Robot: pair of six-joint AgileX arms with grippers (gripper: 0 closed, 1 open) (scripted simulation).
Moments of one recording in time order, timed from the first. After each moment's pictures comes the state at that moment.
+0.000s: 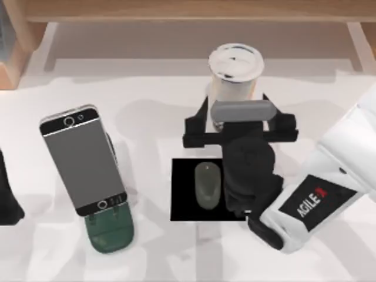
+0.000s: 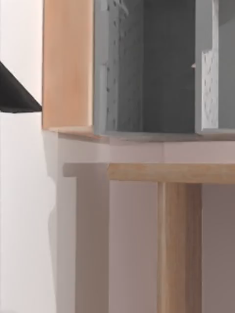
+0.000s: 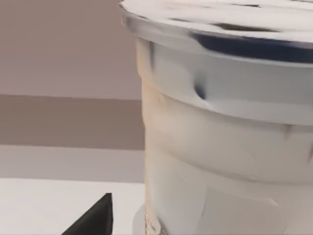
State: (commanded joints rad) left arm 0.00 0.00 0.00 0.00 0.00 0.00; right arm 0.77 2.28 0.88 1.34 0.80 0.01
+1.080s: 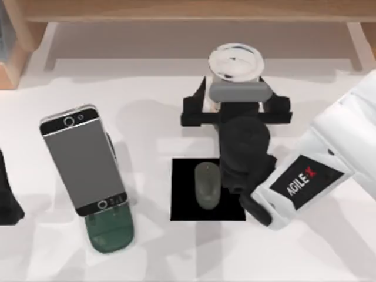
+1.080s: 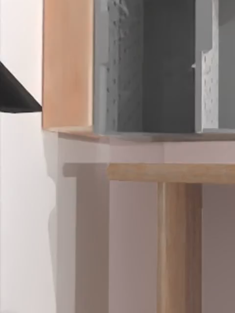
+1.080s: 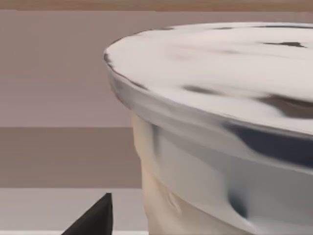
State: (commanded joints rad) left arm 0.00 0.00 0.00 0.00 0.00 0.00; right arm 0.71 2.36 1.03 1.33 0.75 0.00
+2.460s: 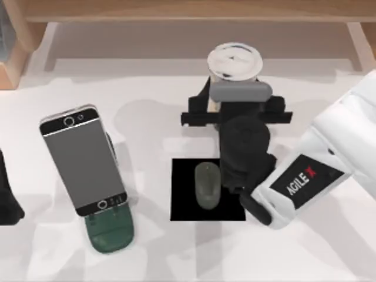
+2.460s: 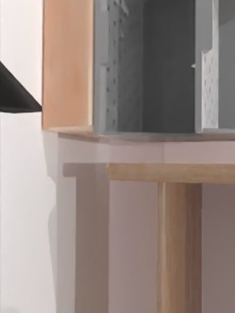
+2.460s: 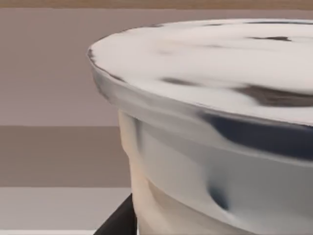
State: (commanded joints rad) left arm 0.00 0.00 0.00 0.00 0.00 0.00; right arm 0.71 2.35 1.02 1.32 0.75 0.00
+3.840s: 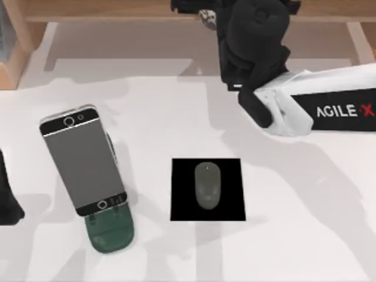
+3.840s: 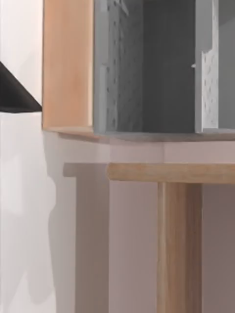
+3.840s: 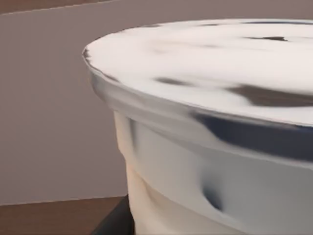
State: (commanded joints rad) left arm 0.00 0.00 0.00 0.00 0.00 0.00; right arm 0.63 2.11 1.34 0.97 0.62 0.00
